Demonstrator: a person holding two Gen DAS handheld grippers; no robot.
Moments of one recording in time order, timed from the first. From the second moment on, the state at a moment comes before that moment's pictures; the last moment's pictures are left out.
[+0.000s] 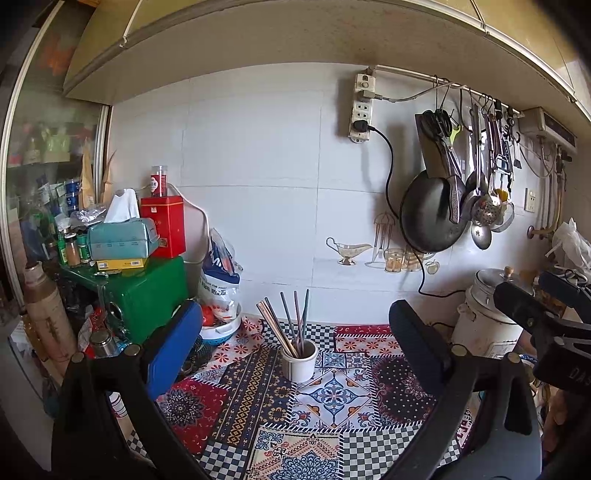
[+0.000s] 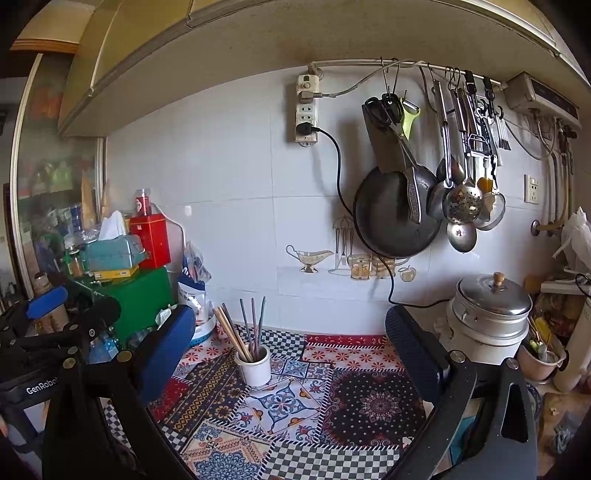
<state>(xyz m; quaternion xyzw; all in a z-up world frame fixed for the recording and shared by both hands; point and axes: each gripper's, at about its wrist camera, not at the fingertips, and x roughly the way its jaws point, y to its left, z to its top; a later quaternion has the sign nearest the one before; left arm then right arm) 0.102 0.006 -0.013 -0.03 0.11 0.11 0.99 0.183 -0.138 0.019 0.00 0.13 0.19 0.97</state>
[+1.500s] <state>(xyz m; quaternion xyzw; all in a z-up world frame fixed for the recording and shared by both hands) 0.127 0.004 -0.011 -0.06 0.11 0.10 0.99 0.207 -0.132 0.021 -0.01 0.12 0.19 0.97</state>
